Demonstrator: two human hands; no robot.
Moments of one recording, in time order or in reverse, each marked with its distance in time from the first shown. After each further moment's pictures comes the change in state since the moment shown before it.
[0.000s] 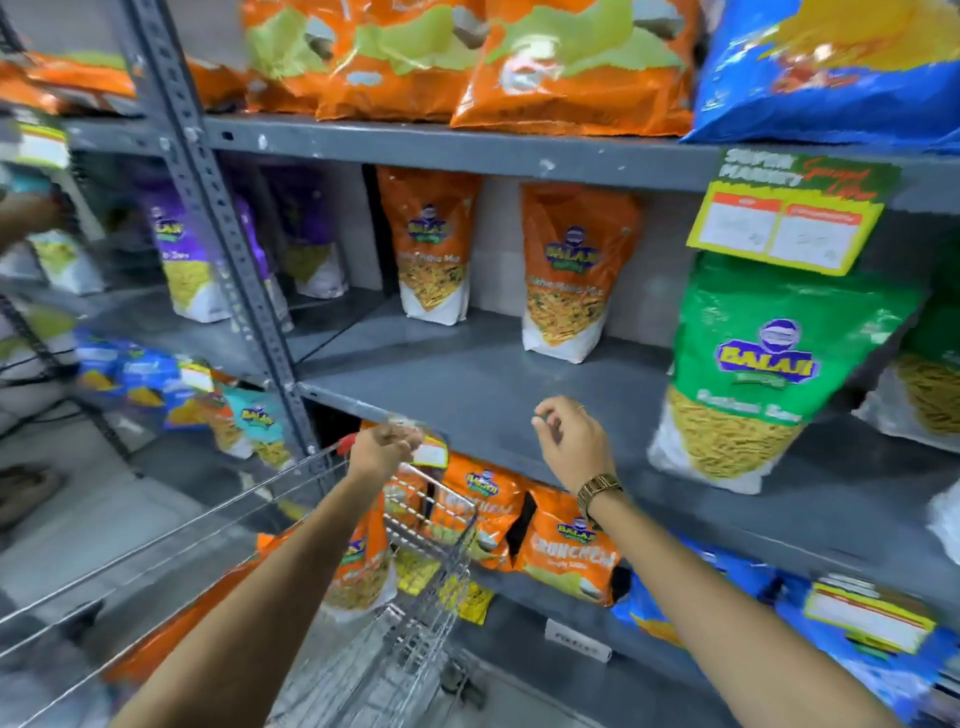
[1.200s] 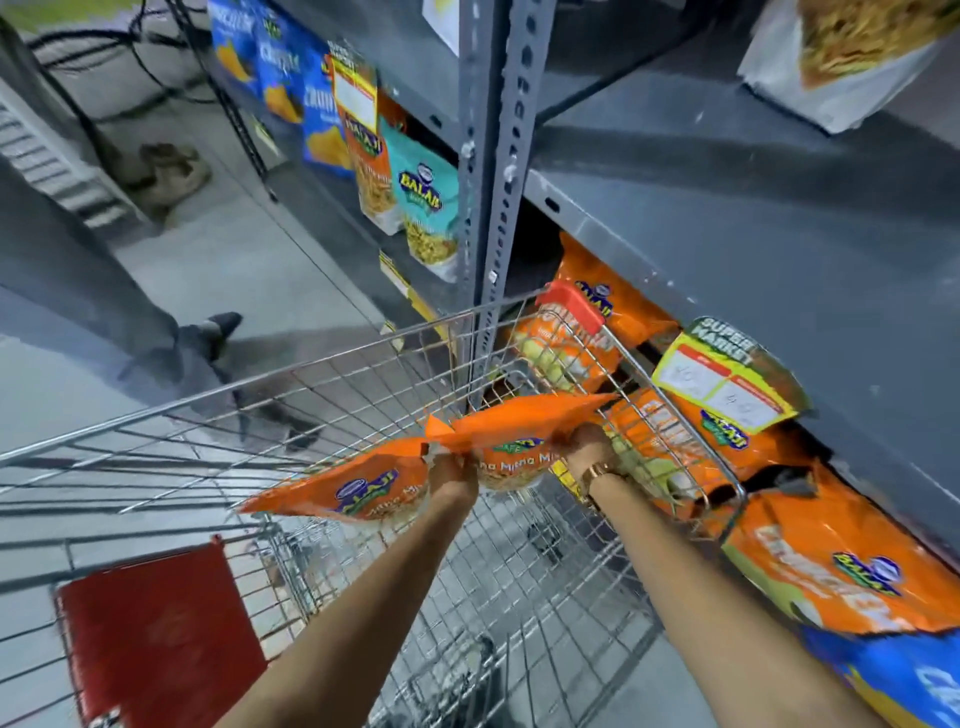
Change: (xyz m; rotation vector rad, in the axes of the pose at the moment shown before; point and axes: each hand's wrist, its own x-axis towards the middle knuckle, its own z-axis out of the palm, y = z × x) left_hand 0.065 -0.282 -0.070 0.121 0.230 -0.675; right_hand -0.017 0.020 0.370 -0.156 -0.959 0.552
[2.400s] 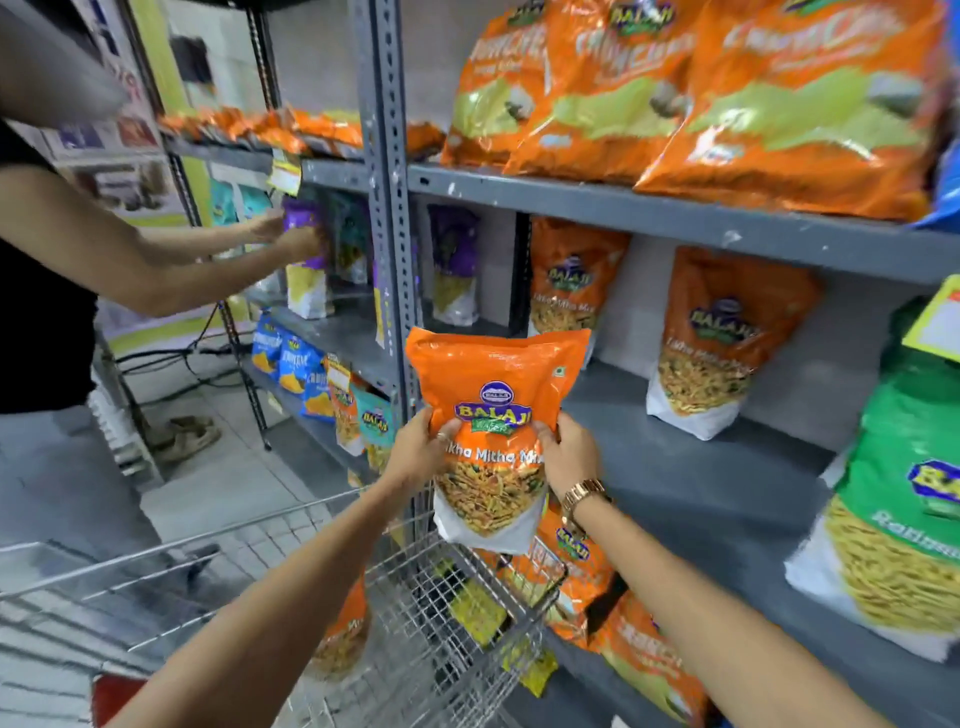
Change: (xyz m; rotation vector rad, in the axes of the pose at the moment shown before) left_hand -0.257 0.193 -0.081 -0.119 0.001 0.819; right_hand -0.243 -0.019 -0.203 0.265 0.701 -0.622
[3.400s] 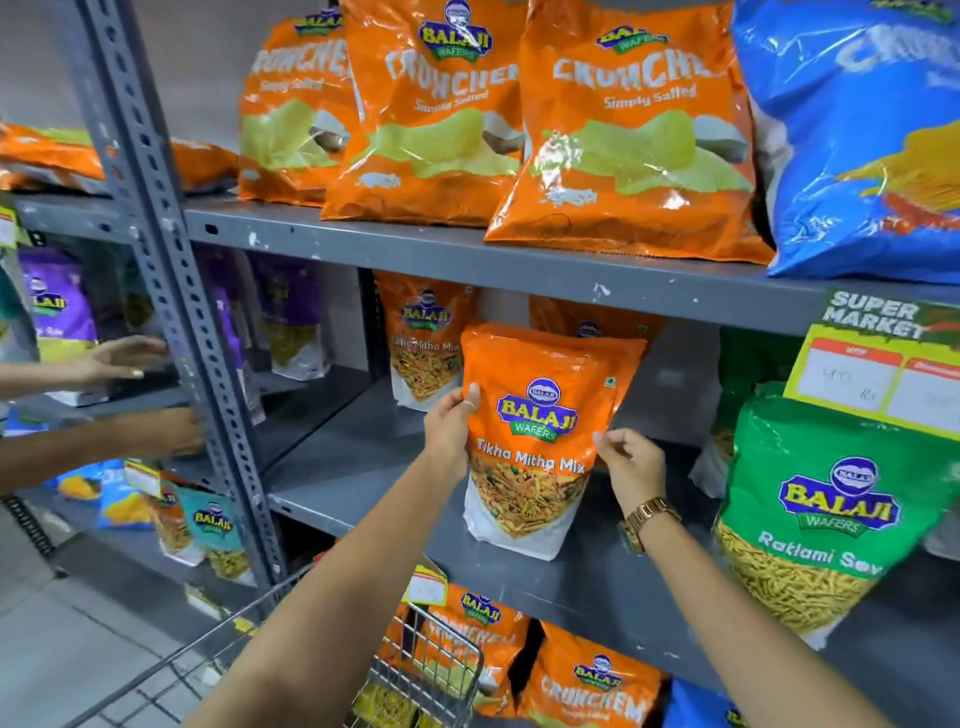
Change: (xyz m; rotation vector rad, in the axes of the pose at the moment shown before) left_hand 0.096 0.109 0.161 -0.706 -0.323 -0.215; right_hand 0.065 0.097 -0.126 0.295 0.505 0.237
